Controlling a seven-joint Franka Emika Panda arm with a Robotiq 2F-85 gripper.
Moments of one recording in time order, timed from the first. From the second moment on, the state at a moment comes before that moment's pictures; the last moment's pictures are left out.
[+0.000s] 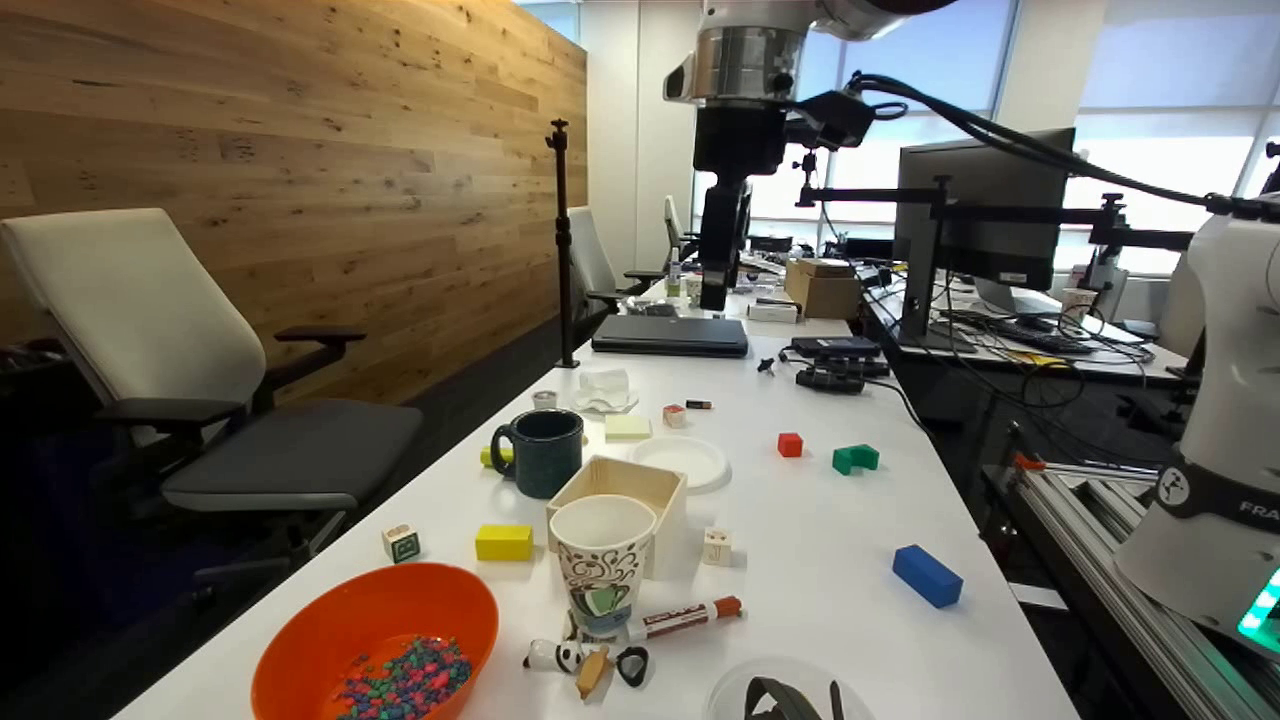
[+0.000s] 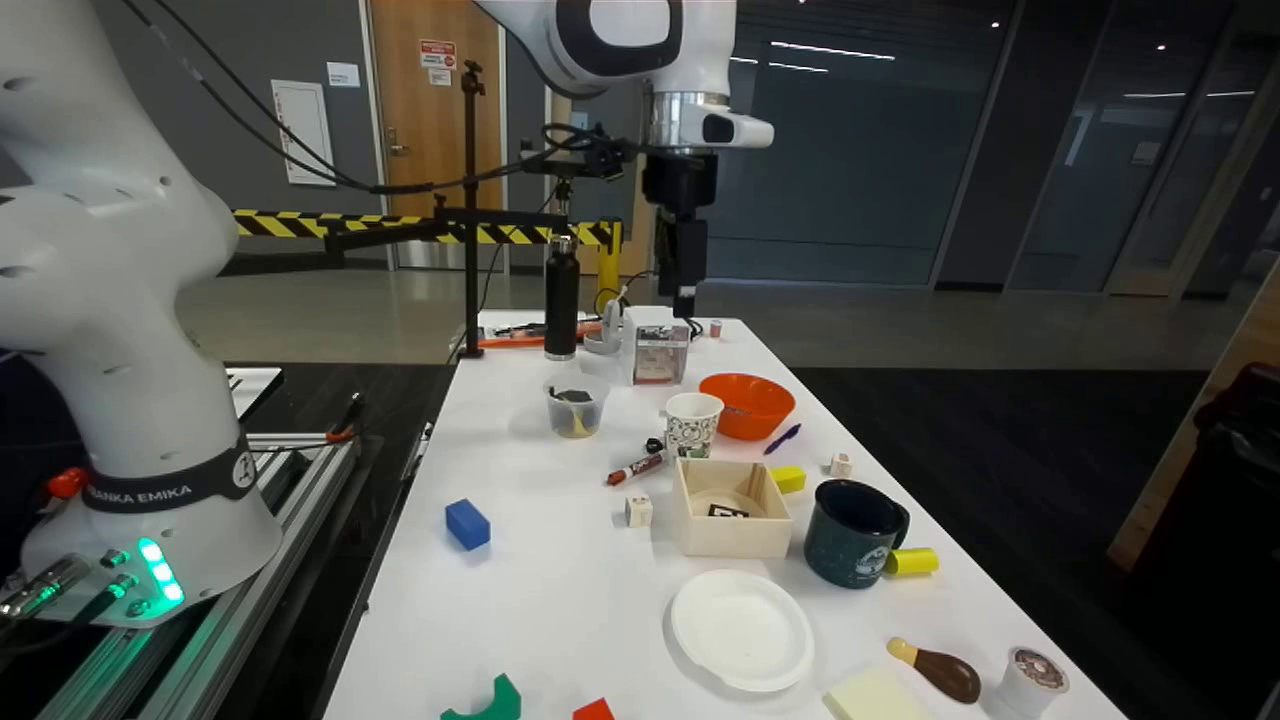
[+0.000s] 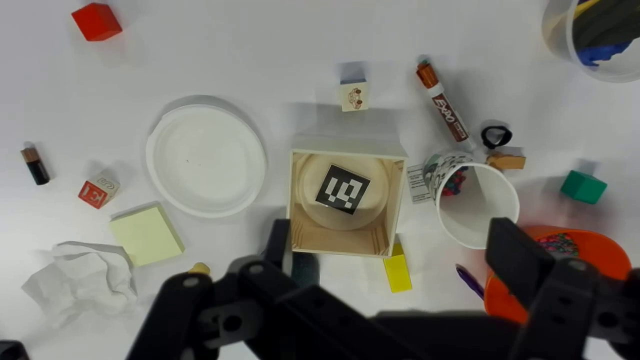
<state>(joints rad) 0.02 -0.17 0.12 -2.23 -0.06 2.13 0.21</state>
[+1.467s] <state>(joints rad) 0.10 -0.20 0.15 -2.64 -0.04 2.43 0.24</state>
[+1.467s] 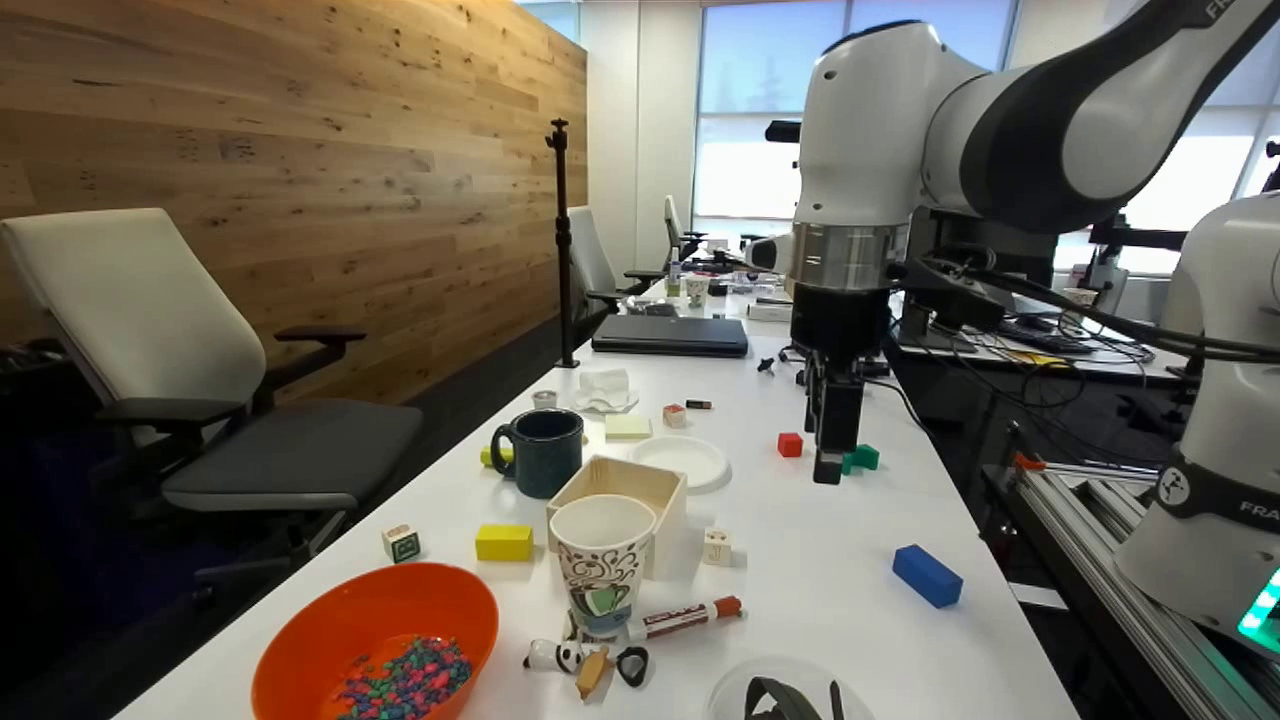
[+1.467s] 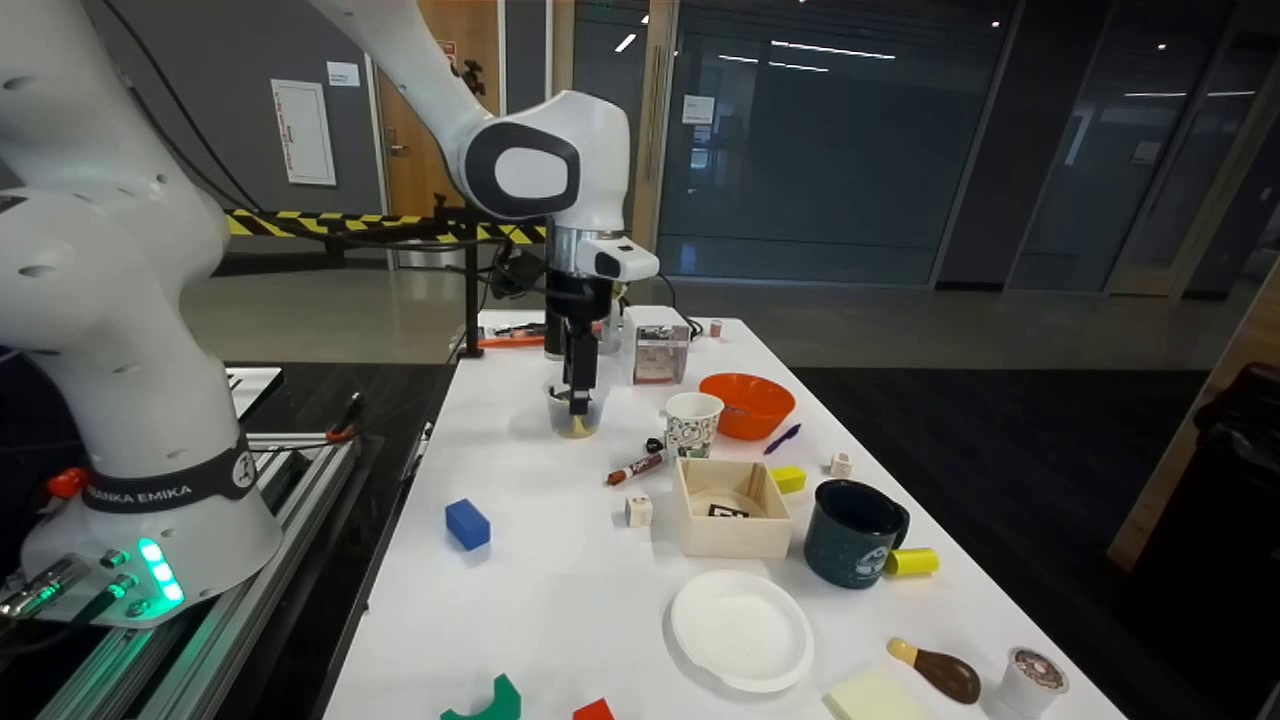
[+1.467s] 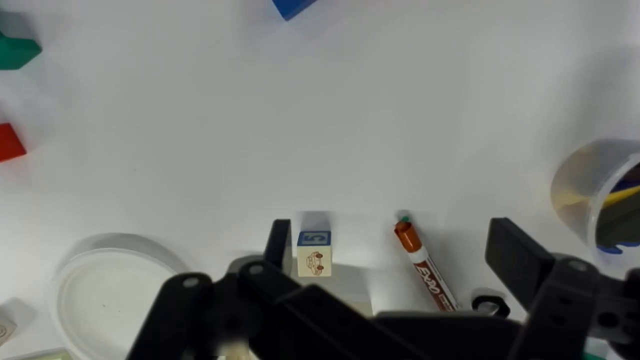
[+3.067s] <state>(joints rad) 0.06 -0.14 0.09 -2.67 -0.01 2.60 0.23</state>
